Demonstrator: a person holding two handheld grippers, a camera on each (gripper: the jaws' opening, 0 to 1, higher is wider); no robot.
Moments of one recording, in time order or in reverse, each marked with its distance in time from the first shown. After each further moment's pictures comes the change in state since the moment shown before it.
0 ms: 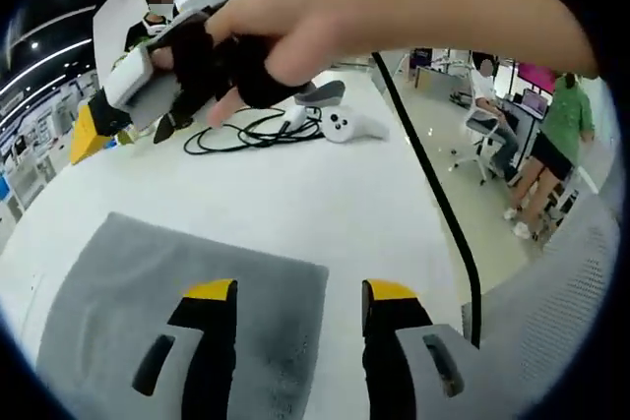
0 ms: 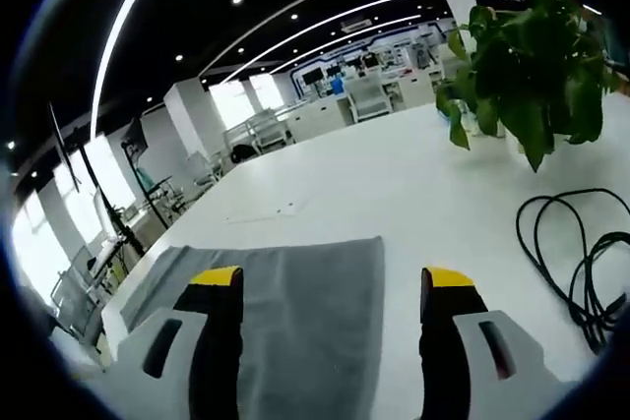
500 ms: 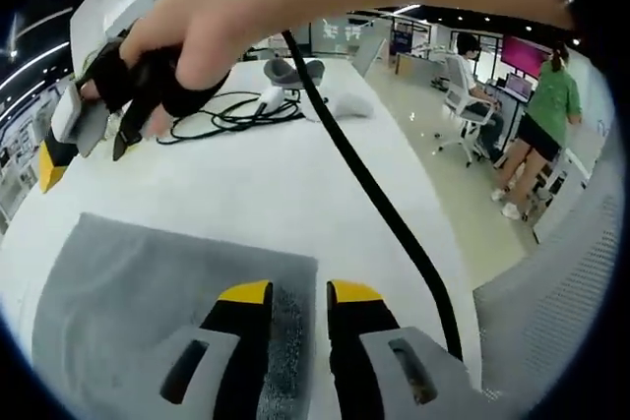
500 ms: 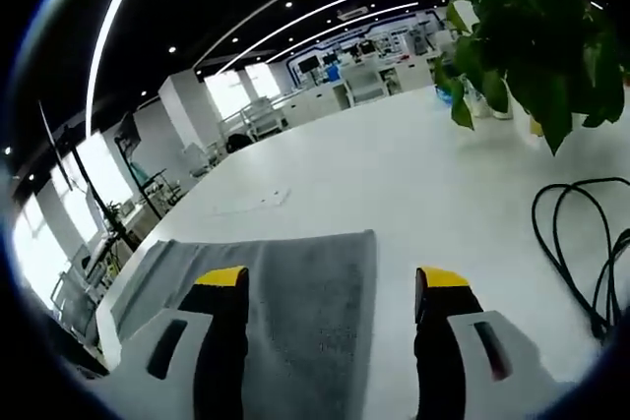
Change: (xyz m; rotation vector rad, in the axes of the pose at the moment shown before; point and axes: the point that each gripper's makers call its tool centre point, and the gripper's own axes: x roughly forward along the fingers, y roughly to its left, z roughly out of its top) left arm 0.026 -0.007 -0.019 0.058 0.059 -0.060; right arm 0.044 -0.017 -0.010 0.023 0.039 0.001
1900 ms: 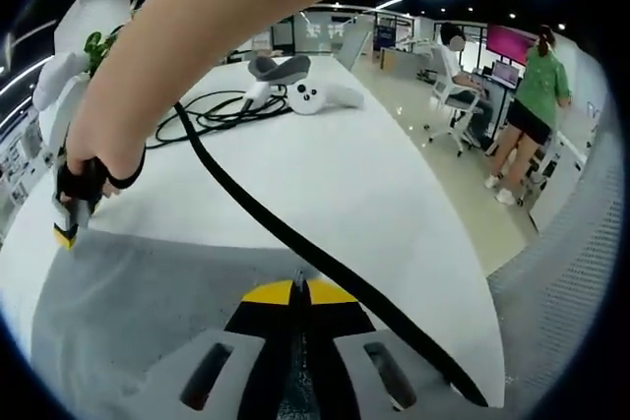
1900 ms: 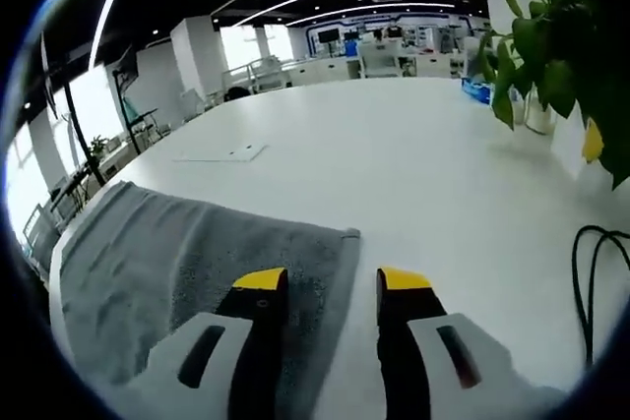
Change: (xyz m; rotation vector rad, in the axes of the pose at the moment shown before) left arm 0.015 -0.002 -0.004 0.056 -0.005 -0.052; right arm 0.077 -0.036 -0.030 -0.253 0.125 -0.060
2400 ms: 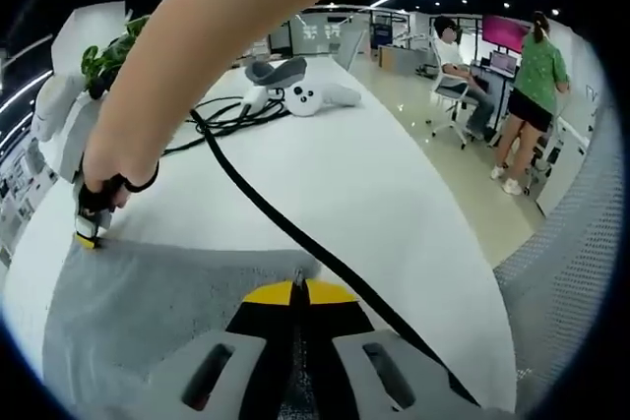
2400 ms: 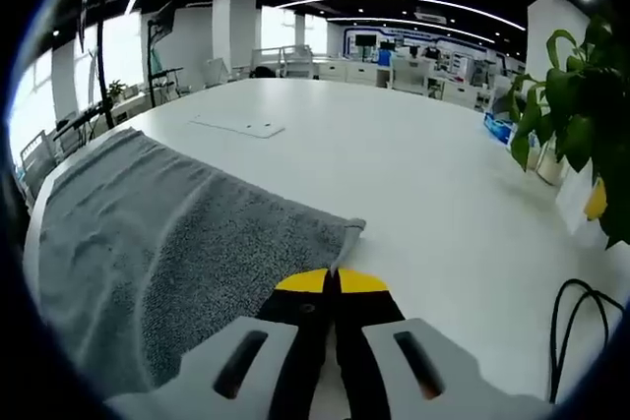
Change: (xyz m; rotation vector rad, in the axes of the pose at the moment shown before) left arm -0.001 -0.003 0.002 0.079 -0.021 0.062; right arm 0.012 -0.011 -0.005 -0.208 -0.007 0.024
